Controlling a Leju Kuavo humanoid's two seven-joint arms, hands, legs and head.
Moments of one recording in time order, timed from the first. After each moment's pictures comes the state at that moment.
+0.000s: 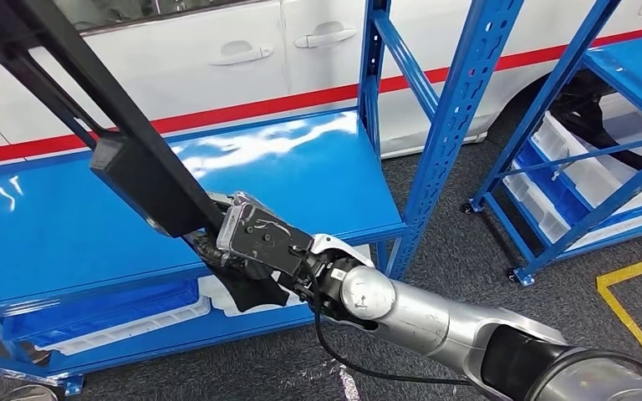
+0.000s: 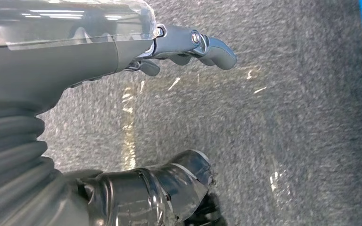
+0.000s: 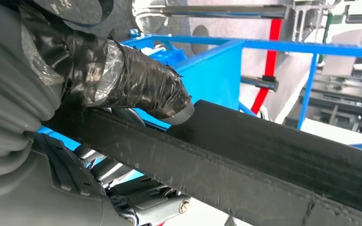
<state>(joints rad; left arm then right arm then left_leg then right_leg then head) -0.13 -0.04 -0.95 -0.27 0.59 0.43 -0.23 -0.52 -0.21 0.85 -1.94 -0.33 -0.26 0.18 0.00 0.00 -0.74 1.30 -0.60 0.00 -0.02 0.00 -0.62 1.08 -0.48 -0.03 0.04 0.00</state>
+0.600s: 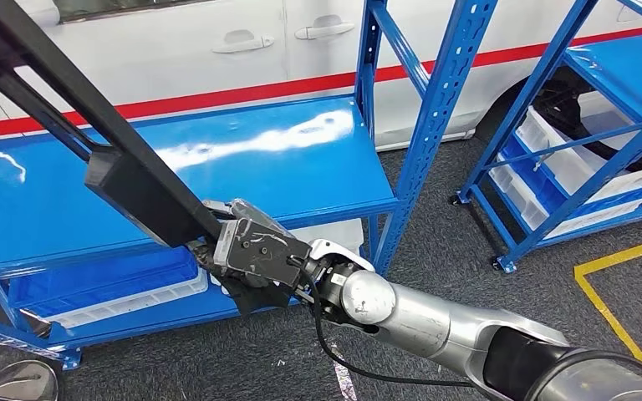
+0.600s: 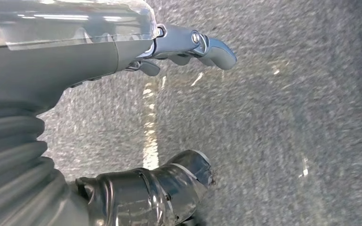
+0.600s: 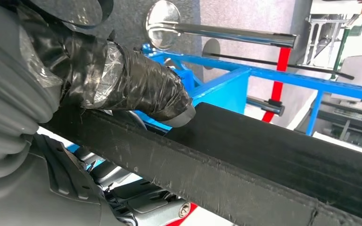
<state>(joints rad) -0.13 -0.05 -0.95 -0.27 0.59 0.43 -0.23 -0.52 -0.22 0.86 -1.94 -0.31 -0.26 0.17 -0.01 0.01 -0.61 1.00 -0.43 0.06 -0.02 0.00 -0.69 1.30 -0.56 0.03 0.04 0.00</state>
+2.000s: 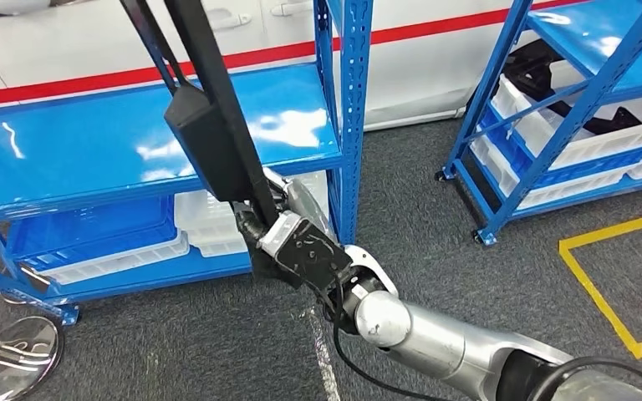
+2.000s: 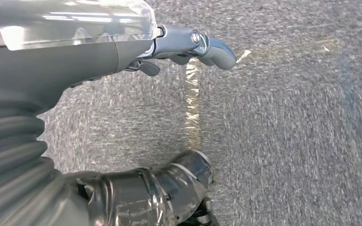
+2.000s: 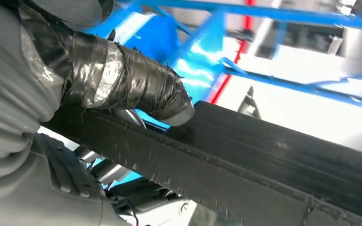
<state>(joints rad) -0.12 -0.05 -0.95 -0.27 0.60 0.46 -0.27 -0.40 -0.21 0.79 -2.02 -0.10 -0.54 0.03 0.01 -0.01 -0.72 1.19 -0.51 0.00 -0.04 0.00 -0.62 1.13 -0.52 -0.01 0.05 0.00</state>
